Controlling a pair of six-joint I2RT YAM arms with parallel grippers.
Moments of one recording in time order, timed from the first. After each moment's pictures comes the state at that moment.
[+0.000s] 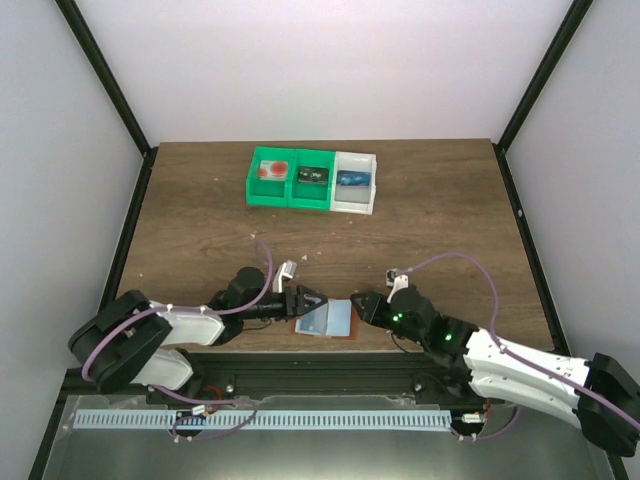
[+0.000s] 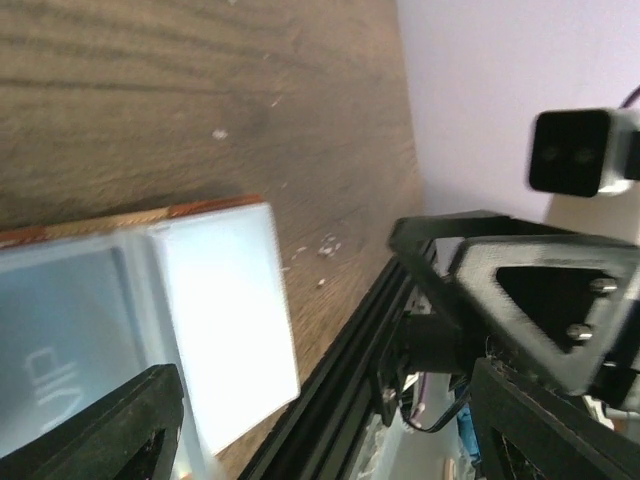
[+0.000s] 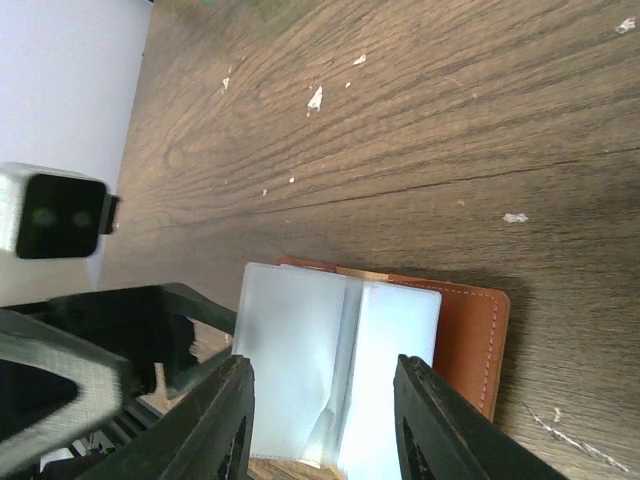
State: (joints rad) left arm -0.75 1.38 0.25 0.75 0.58 -1.09; right arm 0.96 0.78 0.24 0.04 0.11 1.07
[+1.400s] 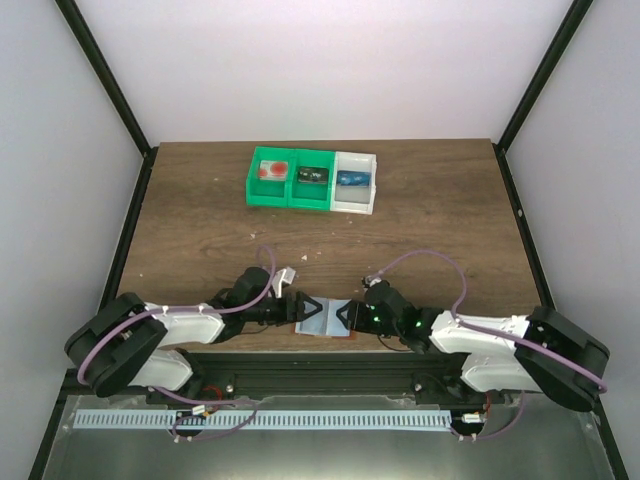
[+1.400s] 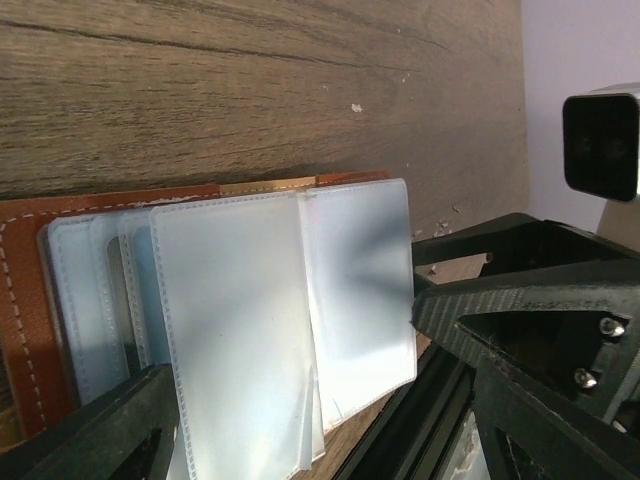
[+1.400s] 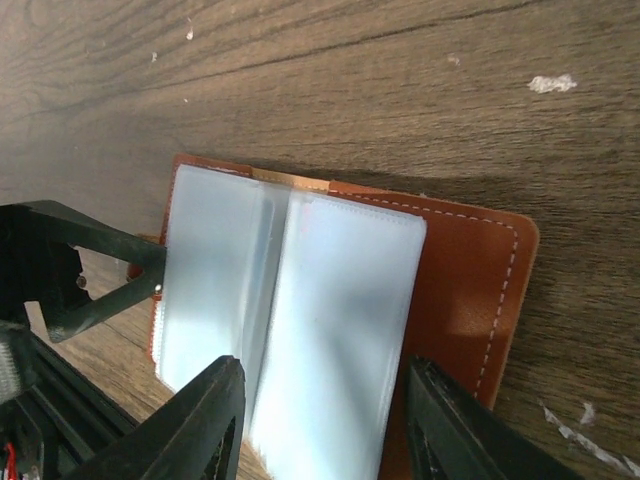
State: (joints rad) left arm -0.76 1.36 0.29 0.44 0.49 -0.95; right arm 0.96 1.18 0.31 0.13 -0.05 1.01
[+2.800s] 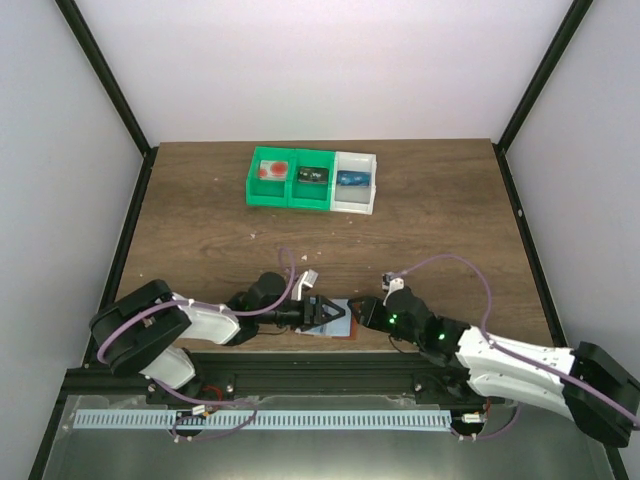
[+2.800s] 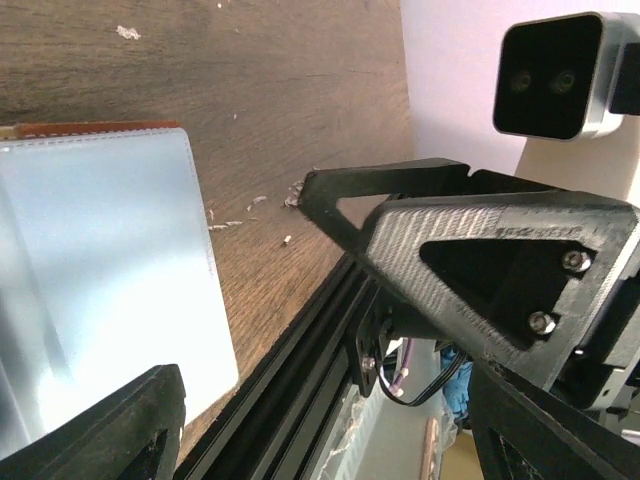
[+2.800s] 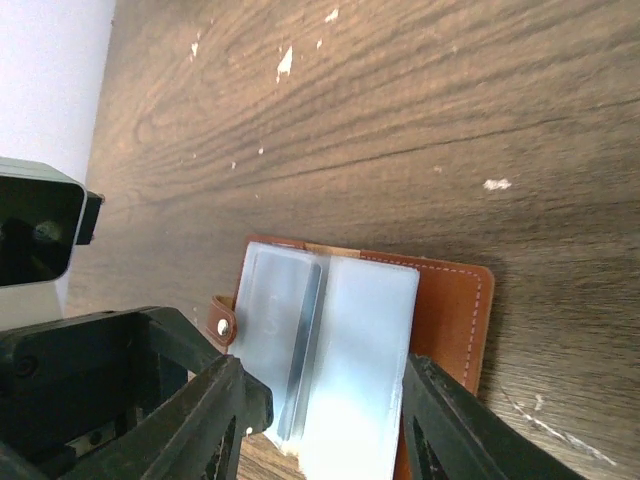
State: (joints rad) left arm -0.90 1.51 0.33 0.77 0.56 -1.16; right arm 0.96 0.92 0.22 0.13 0.06 1.07
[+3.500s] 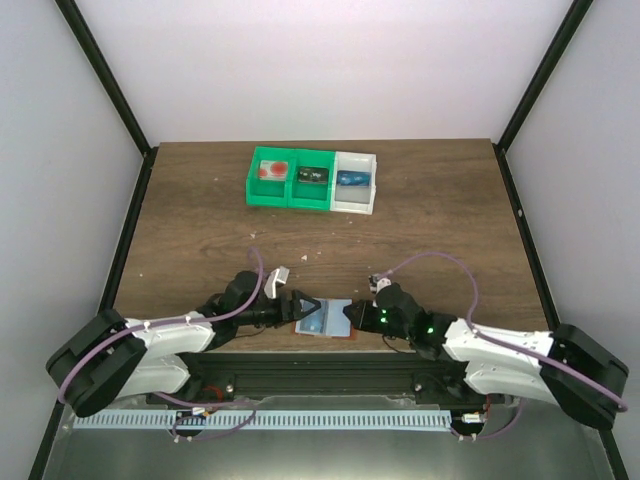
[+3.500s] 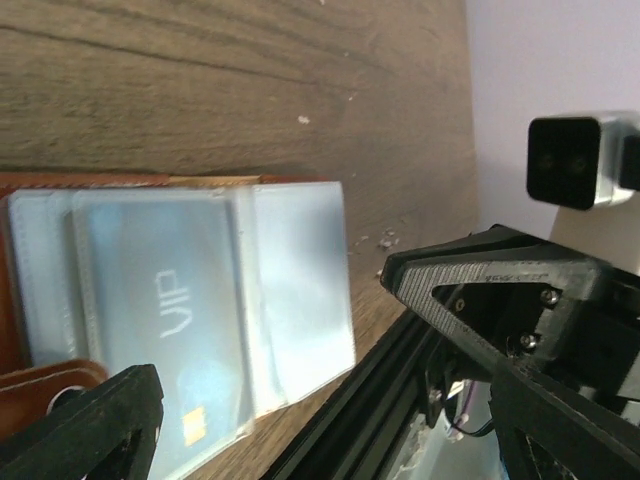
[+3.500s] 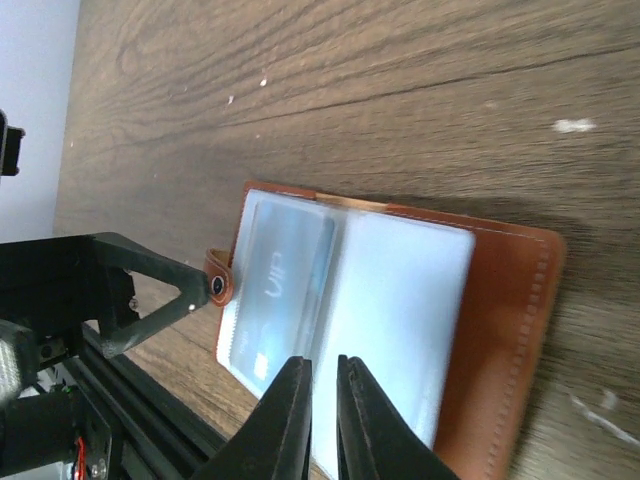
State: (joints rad) left arm -0.77 1.23 0.24 0.49 0.48 -1.05; right arm 0.96 1.00 0.25 0.15 -0.02 1.04
